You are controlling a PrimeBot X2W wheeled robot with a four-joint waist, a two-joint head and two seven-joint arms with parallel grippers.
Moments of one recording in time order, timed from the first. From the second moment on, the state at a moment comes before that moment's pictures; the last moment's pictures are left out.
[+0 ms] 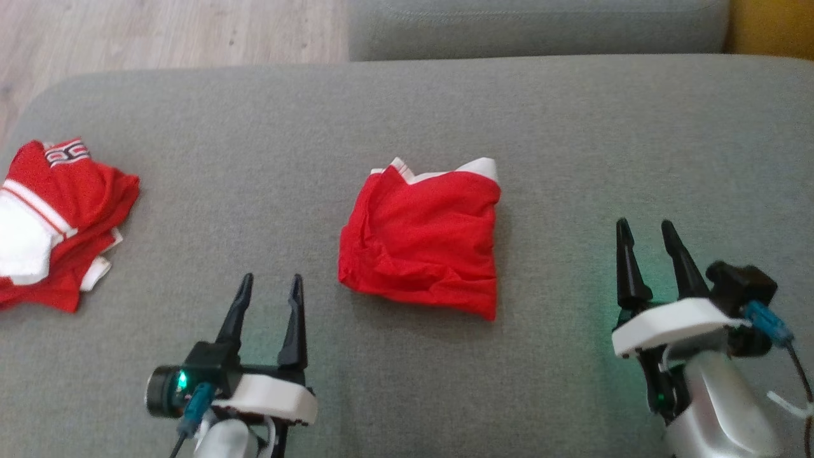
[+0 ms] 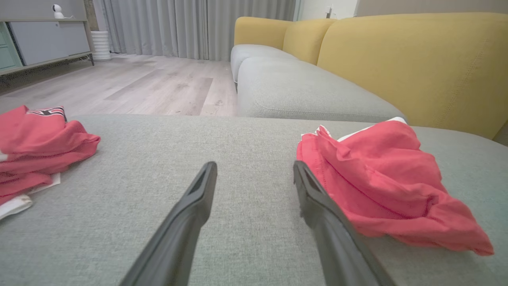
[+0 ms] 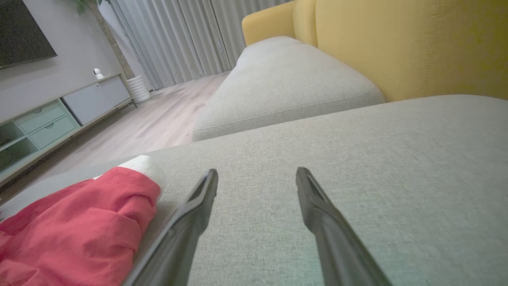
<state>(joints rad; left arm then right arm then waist) -0.13 0.04 -0.24 0.39 -0.21 0.01 -0.26 -0.27 -0.07 0.05 0.55 0.28 0.13 -0.25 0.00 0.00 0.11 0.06</state>
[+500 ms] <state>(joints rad) -0.02 0.04 -0.22 0.36 -0.18 0.03 -0.26 -0.13 -0.05 0.02 0.52 0.28 0.13 -0.25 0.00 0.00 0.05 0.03</state>
